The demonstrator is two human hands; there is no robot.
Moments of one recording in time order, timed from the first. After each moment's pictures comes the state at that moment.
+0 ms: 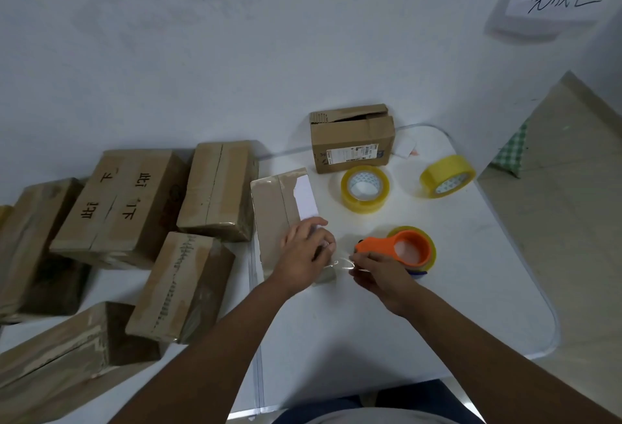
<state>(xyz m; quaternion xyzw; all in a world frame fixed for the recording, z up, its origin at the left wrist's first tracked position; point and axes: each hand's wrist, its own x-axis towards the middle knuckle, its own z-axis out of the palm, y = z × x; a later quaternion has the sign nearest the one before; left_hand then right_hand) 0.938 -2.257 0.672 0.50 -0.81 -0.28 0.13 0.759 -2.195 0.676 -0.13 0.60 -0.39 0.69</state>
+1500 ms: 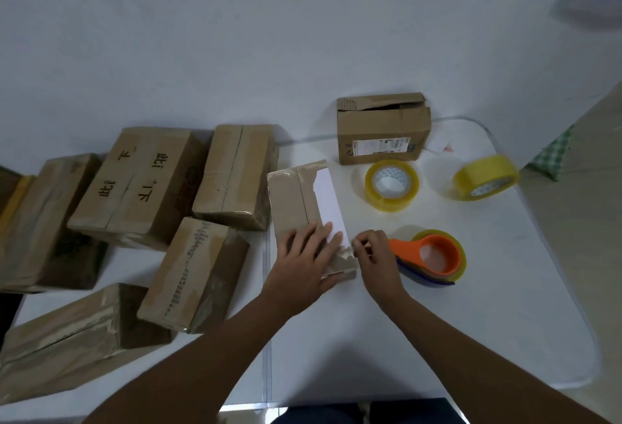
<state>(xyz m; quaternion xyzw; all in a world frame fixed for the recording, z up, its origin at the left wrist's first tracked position) 0.978 -2.241 0.654 0.44 -0.90 0.00 -0.01 0.798 -2.222 0.634 -0.49 0.66 -0.40 0.41</state>
